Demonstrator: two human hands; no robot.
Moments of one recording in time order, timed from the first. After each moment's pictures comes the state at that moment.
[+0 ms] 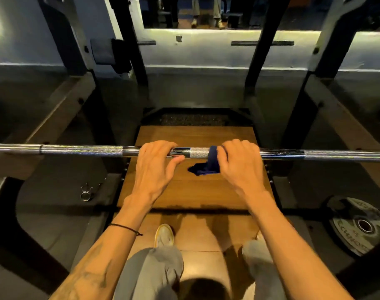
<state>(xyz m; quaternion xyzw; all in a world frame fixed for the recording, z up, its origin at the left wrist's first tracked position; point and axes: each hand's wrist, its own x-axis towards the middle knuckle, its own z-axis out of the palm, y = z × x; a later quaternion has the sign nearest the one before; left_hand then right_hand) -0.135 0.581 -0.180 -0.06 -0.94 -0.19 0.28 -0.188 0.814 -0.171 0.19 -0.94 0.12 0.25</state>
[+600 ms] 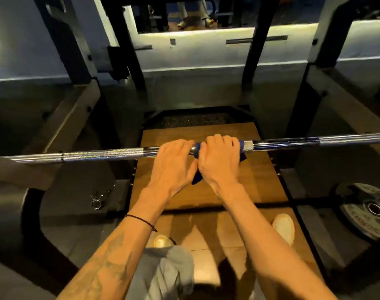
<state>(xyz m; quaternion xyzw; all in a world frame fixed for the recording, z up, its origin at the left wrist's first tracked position) -0.129 0.568 -0.163 -0.14 -0.96 -0.12 0.23 -0.158 0.705 -0.165 0.07 -0.97 0.12 0.22</state>
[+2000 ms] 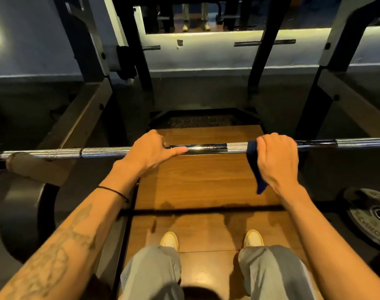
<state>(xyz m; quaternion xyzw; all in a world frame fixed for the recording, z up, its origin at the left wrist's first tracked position) -0.150 0.472 -0.123 0.00 -0.99 -0.15 0.01 -0.175 0.794 -0.169 0.11 -0.94 0.07 0.30</state>
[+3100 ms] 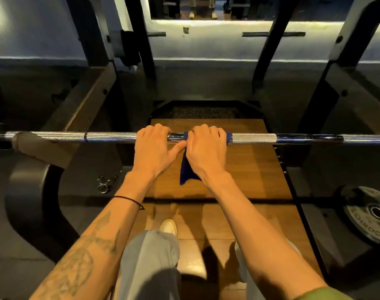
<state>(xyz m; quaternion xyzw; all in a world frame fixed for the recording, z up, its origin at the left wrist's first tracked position) -0.123 0.478 -0.165 0.01 -0.98 -0.03 0.20 -0.145 0.628 -0.166 0.14 -0.96 0.10 0.22</state>
